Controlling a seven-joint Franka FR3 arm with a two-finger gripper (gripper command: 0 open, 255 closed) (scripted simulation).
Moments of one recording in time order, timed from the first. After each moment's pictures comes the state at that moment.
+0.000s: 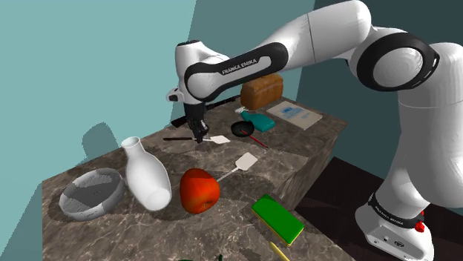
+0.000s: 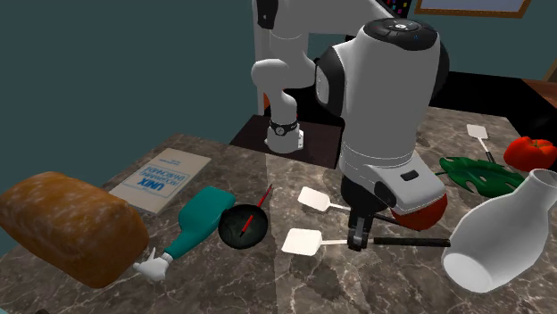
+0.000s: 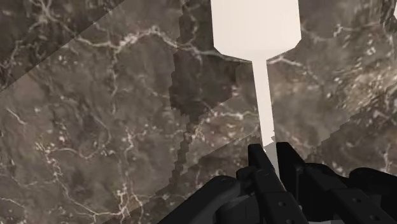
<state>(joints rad) 0.33 0.45 0.14 -1.49 0.00 1.97 -1.02</state>
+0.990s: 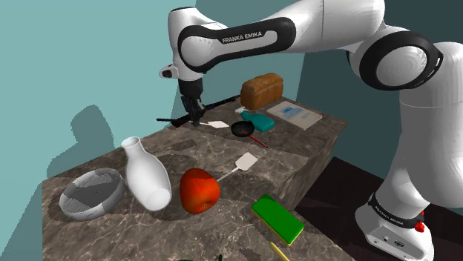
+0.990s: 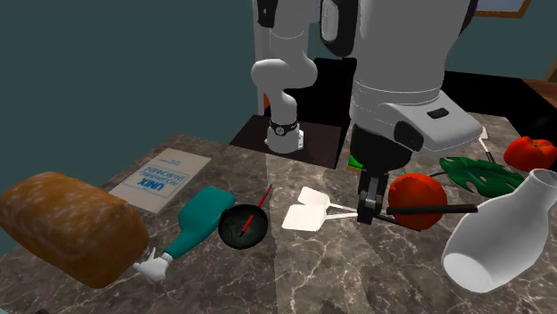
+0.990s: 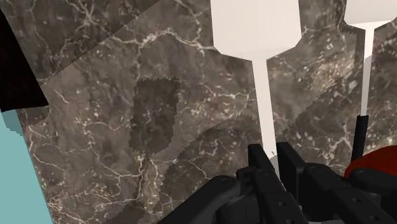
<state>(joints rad) 0.34 0.44 0.14 -1.31 0.00 1.78 -1.02</state>
